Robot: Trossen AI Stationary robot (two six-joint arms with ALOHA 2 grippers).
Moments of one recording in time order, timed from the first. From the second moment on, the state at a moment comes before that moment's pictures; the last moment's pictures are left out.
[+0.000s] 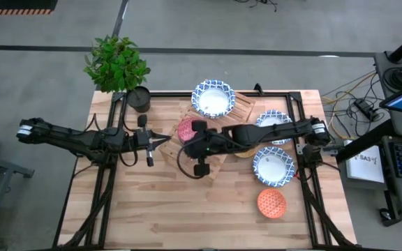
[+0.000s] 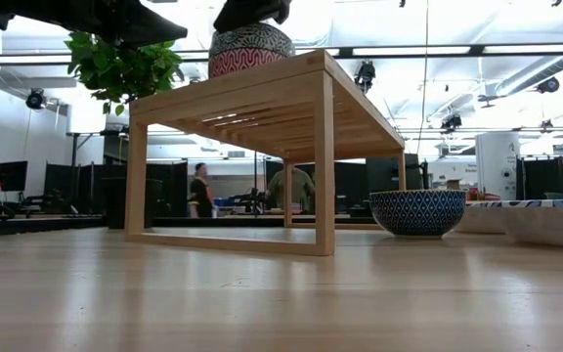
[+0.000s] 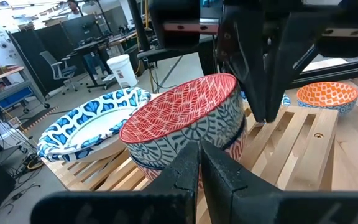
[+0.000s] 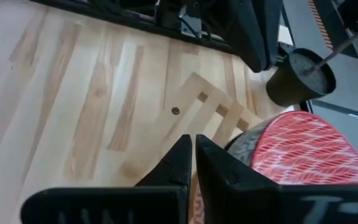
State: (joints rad) left arm -0.14 0.76 0.50 0.15 -0.39 0.23; right arm 0.12 1.89 1.83 -0.61 0.21 -0.18
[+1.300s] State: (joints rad) left arm -0.14 0.76 0.51 0.15 -0.38 0.23; right arm 0.10 1.89 1.80 -0.46 0.16 -0.17
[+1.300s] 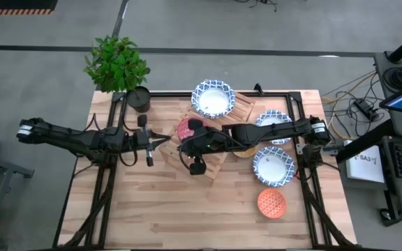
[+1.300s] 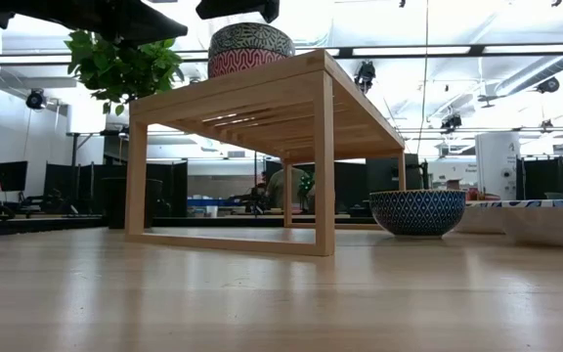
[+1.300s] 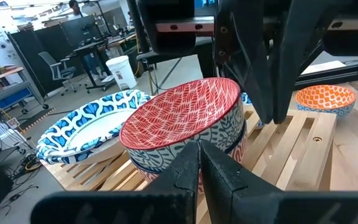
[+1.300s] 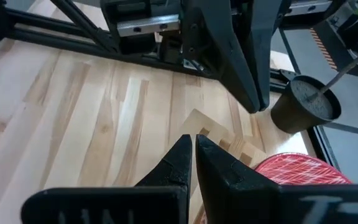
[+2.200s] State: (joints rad) left arm -0.14 0.76 0.51 0.15 -0.38 0.22; right arm 0.31 1.45 1.41 -0.70 0.21 0.43
